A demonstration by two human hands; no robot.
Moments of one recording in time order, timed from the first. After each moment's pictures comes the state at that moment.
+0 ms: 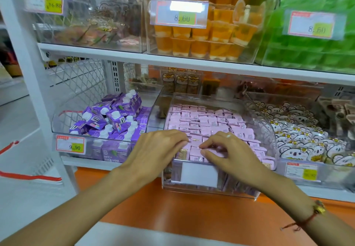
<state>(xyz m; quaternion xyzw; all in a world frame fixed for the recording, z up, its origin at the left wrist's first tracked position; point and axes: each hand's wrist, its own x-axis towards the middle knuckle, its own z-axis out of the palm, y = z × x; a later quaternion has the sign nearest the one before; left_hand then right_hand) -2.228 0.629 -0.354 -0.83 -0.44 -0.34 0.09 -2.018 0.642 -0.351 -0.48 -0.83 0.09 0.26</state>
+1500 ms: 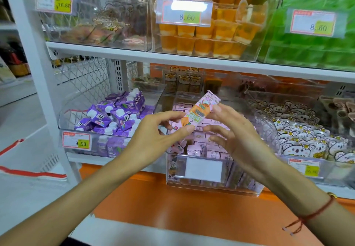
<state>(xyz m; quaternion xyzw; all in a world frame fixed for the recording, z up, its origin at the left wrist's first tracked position) -2.235 0.616 -0.327 -0.69 -0.47 -0.49 -0.26 -2.046 0.620 -0.311 -0.35 -0.52 0.59 0.51</state>
